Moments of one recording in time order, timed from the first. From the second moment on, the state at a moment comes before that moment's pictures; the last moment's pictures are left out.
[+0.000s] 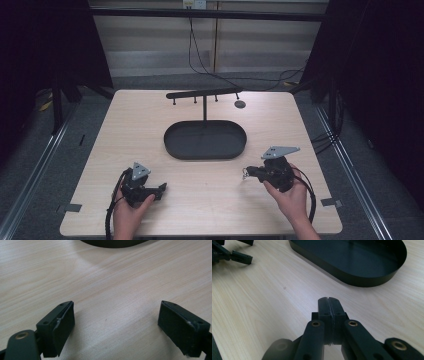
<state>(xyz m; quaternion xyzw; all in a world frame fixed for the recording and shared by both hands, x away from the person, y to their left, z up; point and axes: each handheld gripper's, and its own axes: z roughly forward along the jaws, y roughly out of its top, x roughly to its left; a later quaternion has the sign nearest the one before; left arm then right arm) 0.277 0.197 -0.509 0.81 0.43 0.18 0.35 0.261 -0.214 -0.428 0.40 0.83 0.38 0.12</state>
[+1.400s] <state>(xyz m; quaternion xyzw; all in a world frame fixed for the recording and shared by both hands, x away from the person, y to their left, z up) 0.277 0.197 -0.509 0.81 0.43 0.18 0.35 0.304 -0.190 -0.398 0.41 0.81 0.41 0.11</state>
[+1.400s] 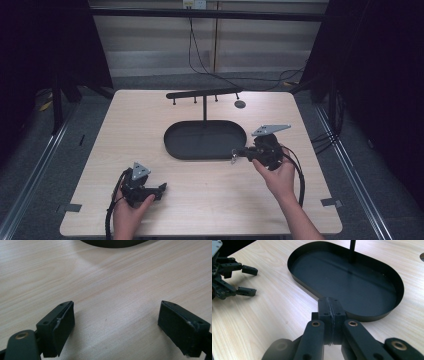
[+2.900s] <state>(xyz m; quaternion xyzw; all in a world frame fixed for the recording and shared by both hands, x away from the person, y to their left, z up) 0.277 0.197 -0.509 0.81 0.43 0.18 0.35 0.357 -0.148 -0.390 0.42 0.80 0.40 0.15</state>
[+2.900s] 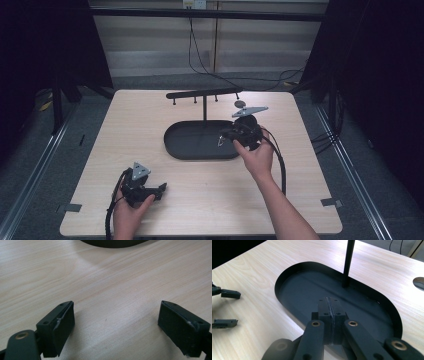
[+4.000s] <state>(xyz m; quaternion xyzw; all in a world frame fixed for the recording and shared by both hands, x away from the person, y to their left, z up) 0.277 0.197 -0.509 0.81 0.43 0.18 0.35 0.399 -0.115 -0.425 0.46 0.79 0.38 0.15</state>
